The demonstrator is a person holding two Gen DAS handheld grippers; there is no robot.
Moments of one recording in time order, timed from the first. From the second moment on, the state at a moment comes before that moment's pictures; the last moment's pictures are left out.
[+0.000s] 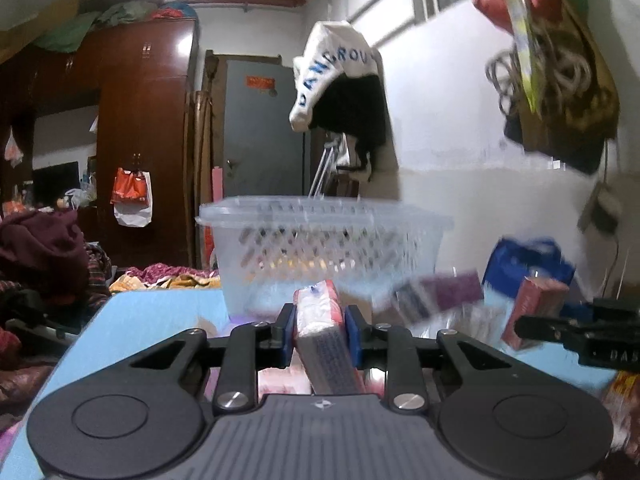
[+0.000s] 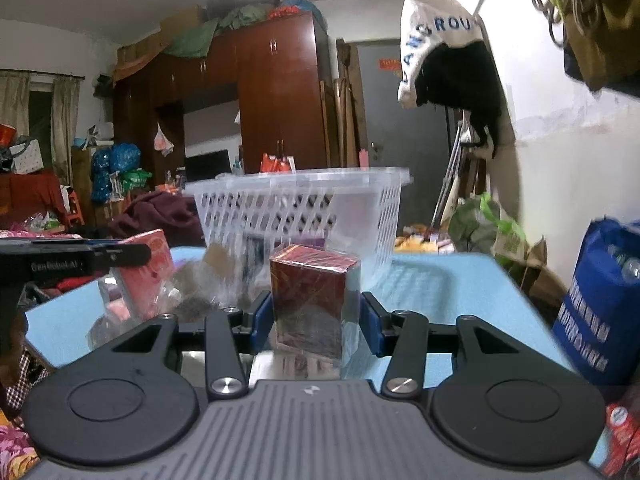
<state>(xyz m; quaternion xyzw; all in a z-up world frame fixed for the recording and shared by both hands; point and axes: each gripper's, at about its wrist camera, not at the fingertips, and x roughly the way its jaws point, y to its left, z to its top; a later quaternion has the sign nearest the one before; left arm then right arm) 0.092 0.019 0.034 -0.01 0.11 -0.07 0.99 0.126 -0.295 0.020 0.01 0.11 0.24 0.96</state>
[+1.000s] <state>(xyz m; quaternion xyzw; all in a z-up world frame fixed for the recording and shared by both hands) 0.218 0.060 0.110 -0.15 0.09 -0.07 0.98 0.242 -0.246 0.123 -0.06 0.06 0.25 0.97</state>
